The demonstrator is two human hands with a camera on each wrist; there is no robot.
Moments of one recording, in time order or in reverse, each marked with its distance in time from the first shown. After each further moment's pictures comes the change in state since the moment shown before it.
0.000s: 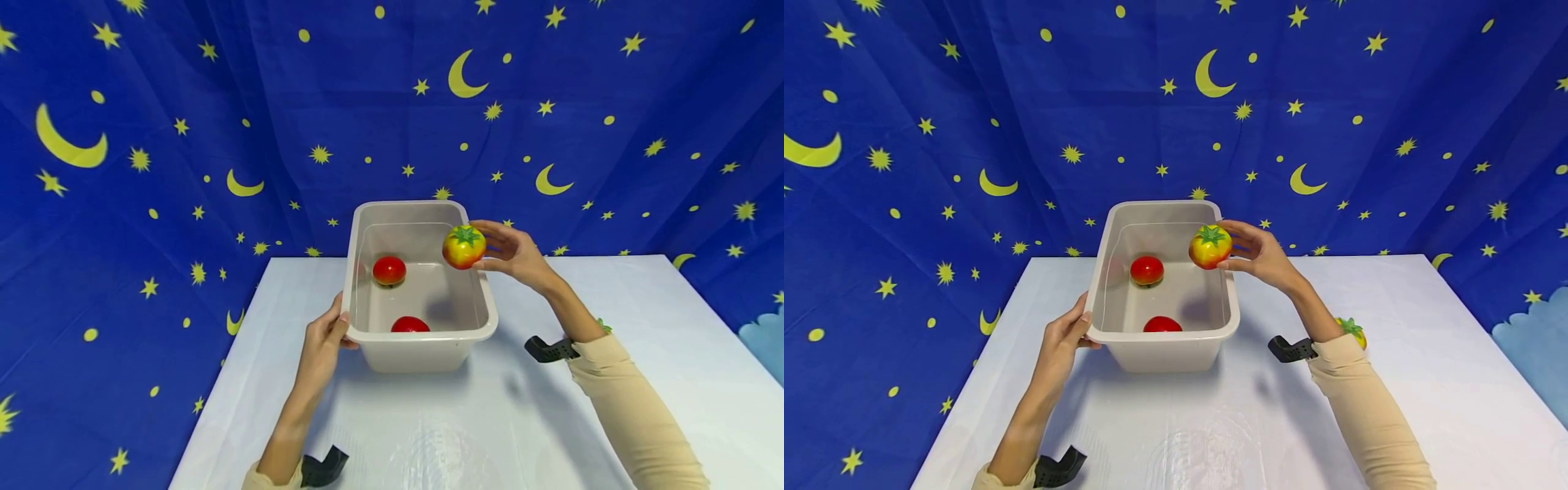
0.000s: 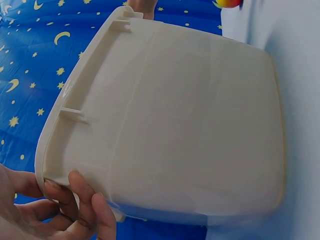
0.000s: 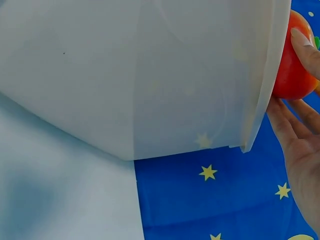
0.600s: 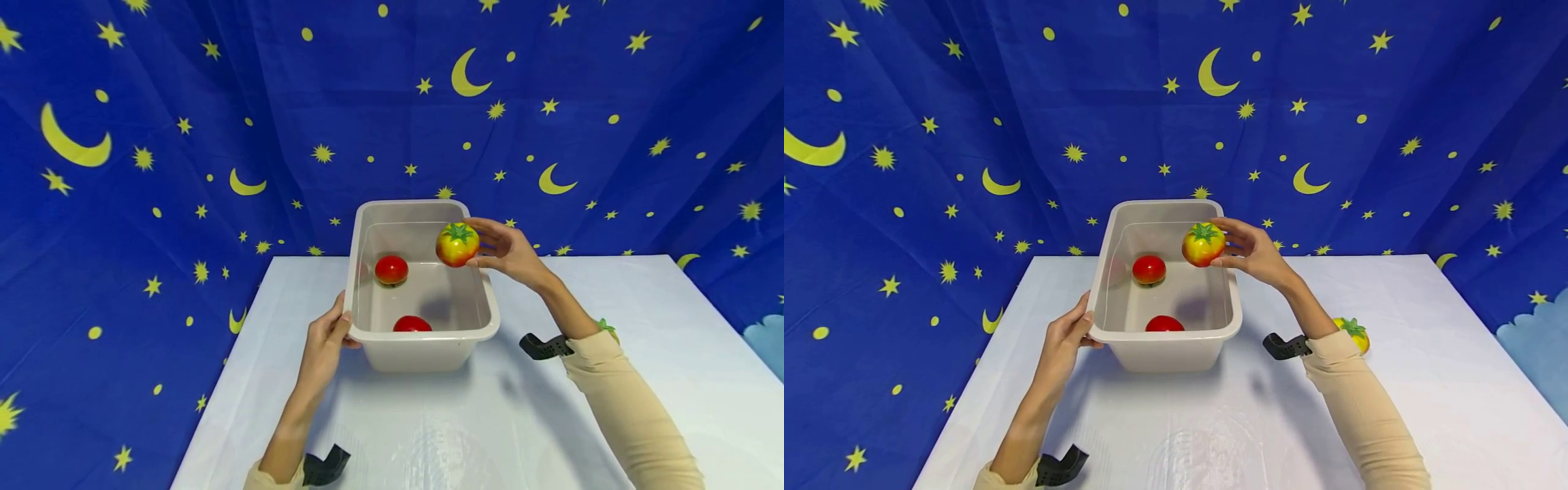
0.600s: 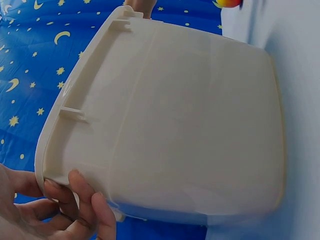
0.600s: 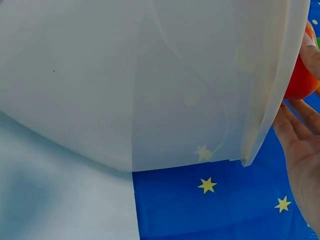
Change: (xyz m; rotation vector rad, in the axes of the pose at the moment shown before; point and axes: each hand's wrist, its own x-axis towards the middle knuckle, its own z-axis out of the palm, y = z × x) left_hand 0.000 -0.001 -0.001 -0.002 -0.006 -0.024; right_hand 0.011 -0.003 0.010 -0.015 -0.016 -0.030
